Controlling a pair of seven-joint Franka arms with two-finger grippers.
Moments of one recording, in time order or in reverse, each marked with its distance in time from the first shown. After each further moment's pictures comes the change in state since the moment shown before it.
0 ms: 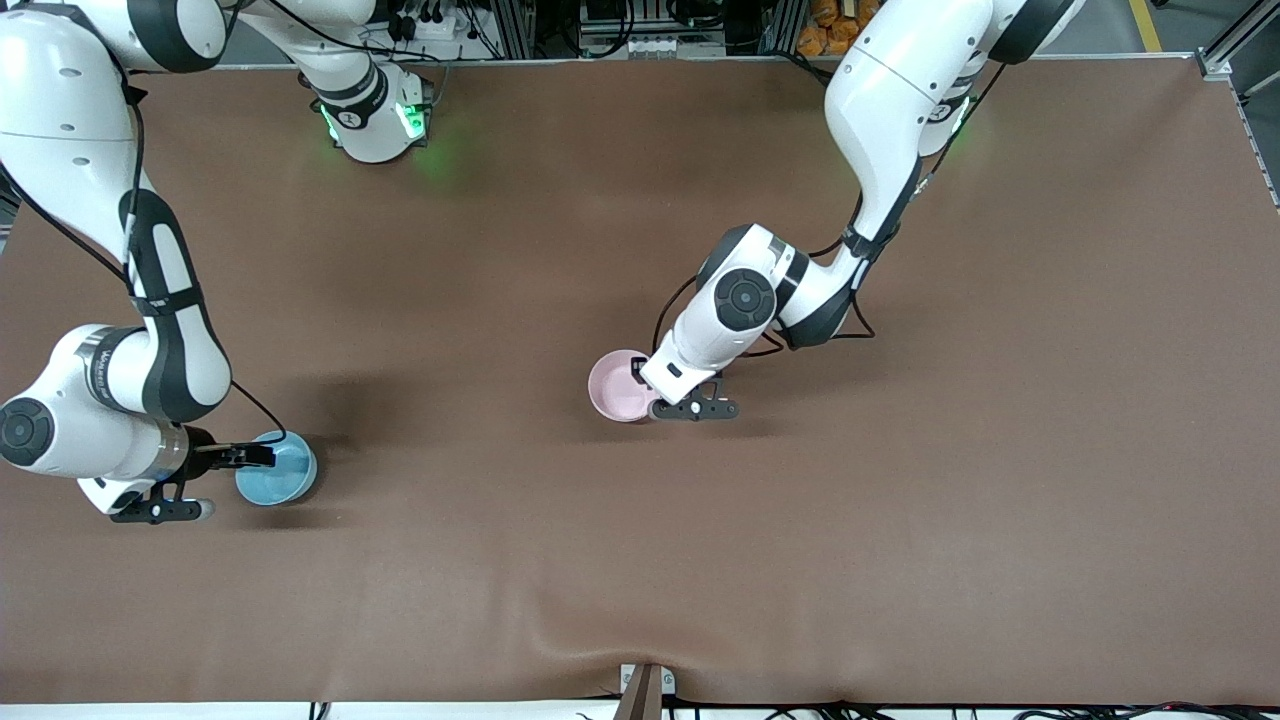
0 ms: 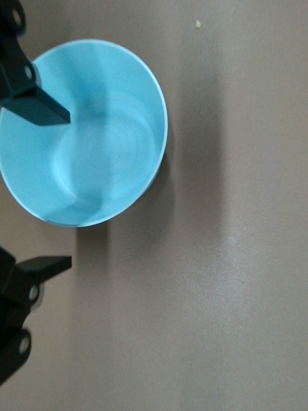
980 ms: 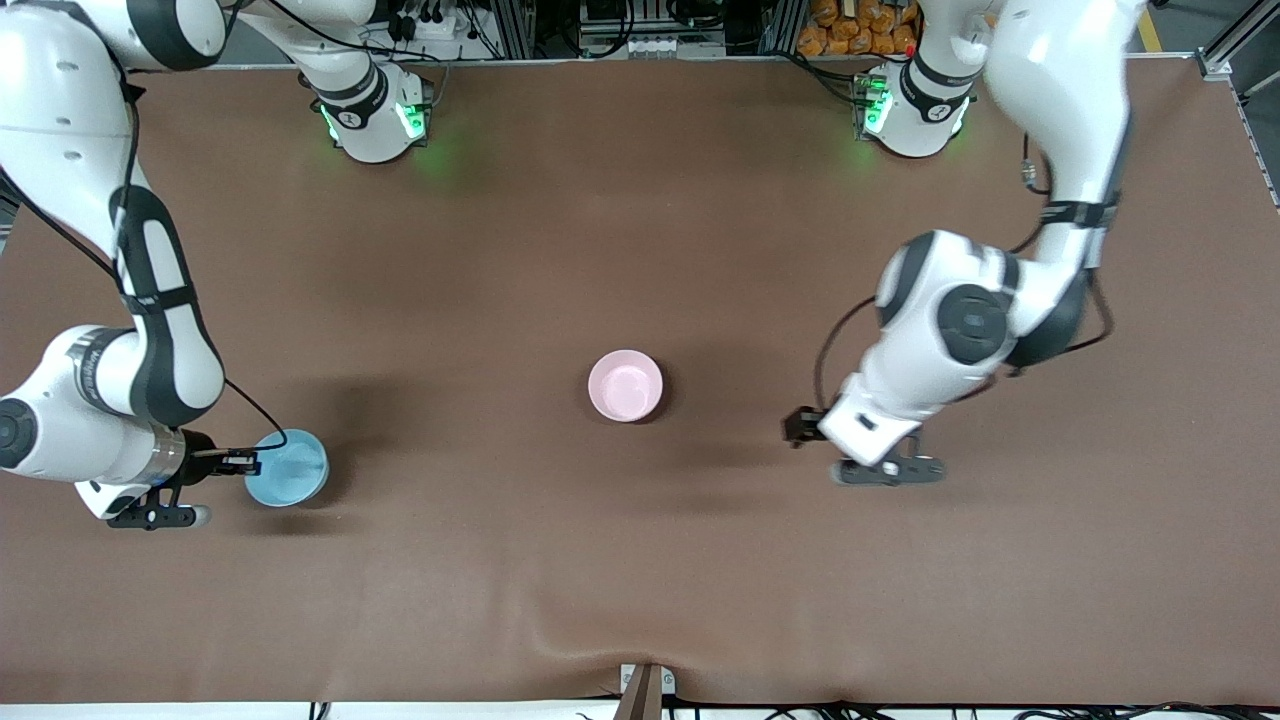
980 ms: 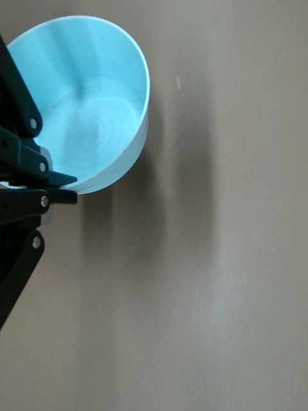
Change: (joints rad) left arm 0.328 -0.226 0.020 0.024 0.171 -0.293 0.227; right arm 0.004 -0.055 0.037 0.034 0.107 -0.095 0.016
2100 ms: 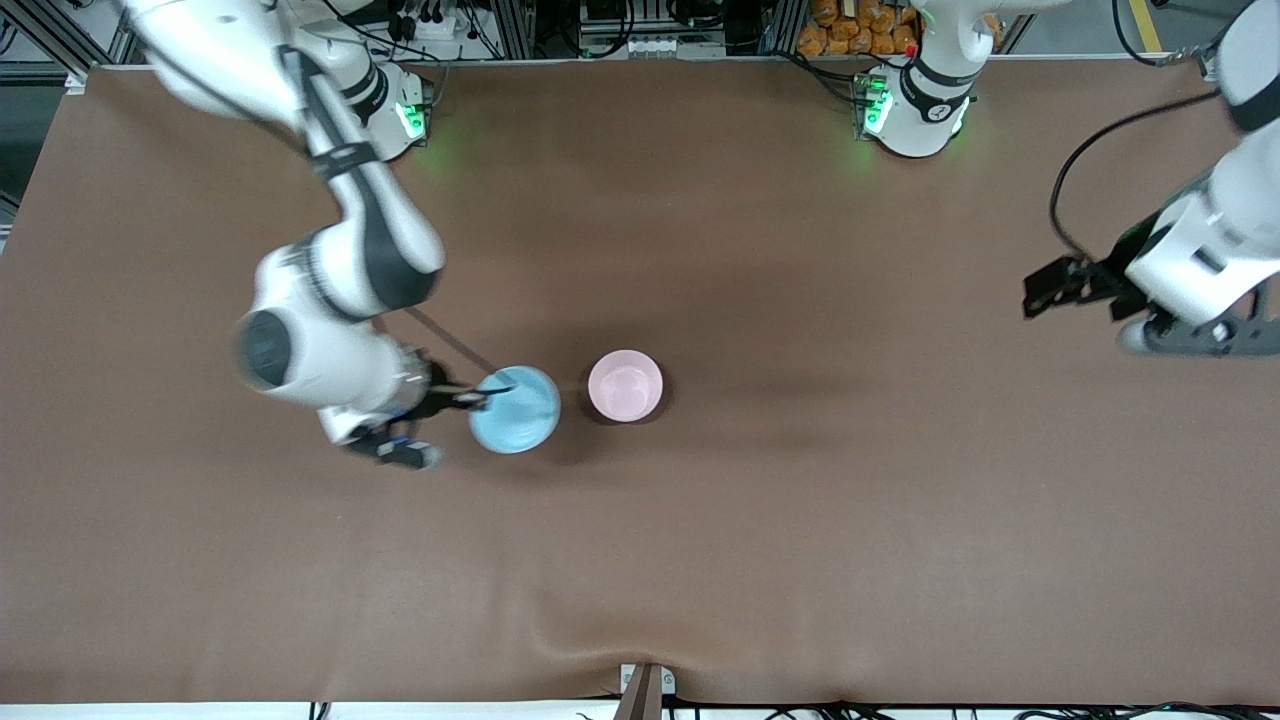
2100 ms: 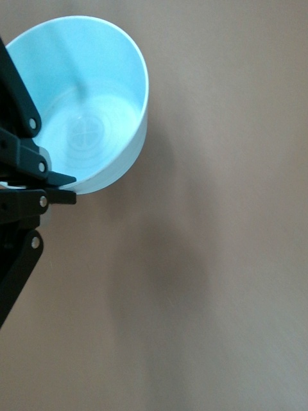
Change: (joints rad) left arm 0.231 -0.391 0.010 0.085 0.001 -0.633 0.252; right arm 0.505 -0.178 0.043 -0.125 0.187 0.041 0.683
